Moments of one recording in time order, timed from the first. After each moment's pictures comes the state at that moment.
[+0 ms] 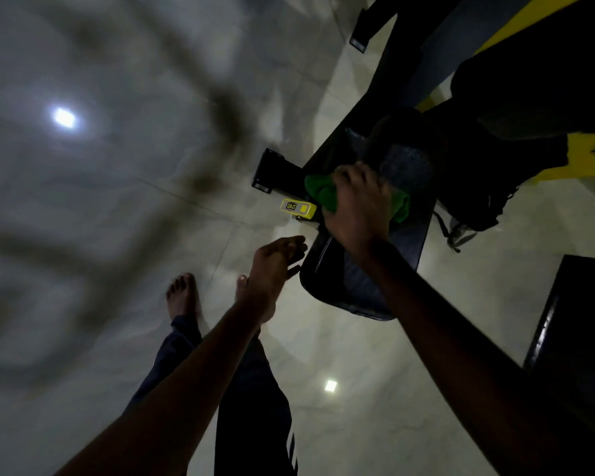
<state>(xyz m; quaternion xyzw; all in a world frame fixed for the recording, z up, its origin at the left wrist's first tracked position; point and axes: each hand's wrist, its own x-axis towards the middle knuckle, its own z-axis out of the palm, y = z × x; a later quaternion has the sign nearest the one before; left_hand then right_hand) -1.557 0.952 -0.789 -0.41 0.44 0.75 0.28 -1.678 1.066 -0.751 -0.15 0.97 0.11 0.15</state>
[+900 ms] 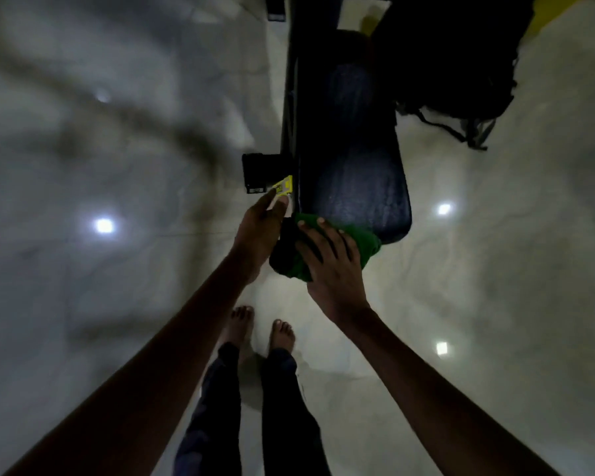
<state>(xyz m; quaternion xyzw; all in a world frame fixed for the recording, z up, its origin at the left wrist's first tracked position) -1.573 0.948 -0.770 -0.21 0.68 0.62 0.34 -1.471 1.081 -0.788 -0.09 0.99 -0.07 -0.04</state>
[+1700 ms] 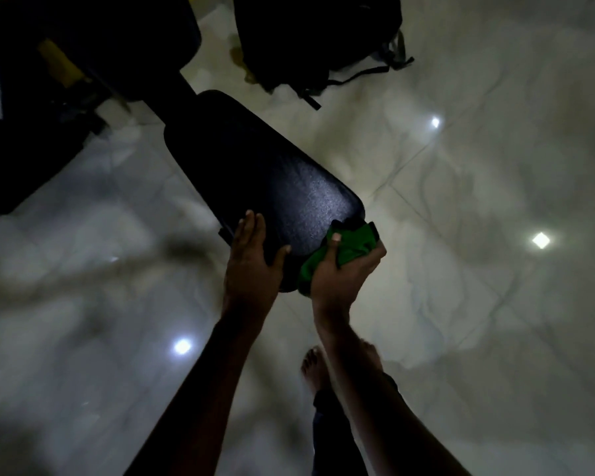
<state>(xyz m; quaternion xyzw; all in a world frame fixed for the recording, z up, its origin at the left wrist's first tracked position) -1.604 0.990 -0.768 0.30 0.89 0.27 0.19 -1.519 1.063 -0.782 0.62 0.48 -0.49 -0.38</state>
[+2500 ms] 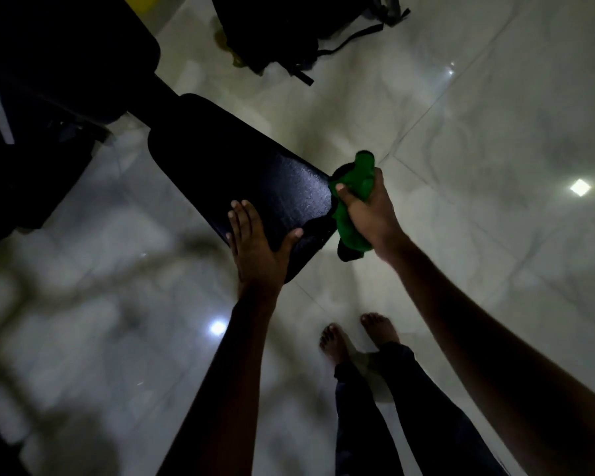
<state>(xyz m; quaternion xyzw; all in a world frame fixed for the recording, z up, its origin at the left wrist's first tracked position) -1.589 1.026 -0.772 0.23 0.92 0.23 0.21 -1.493 1.190 -0.777 0.54 0.57 -0.61 -0.09</state>
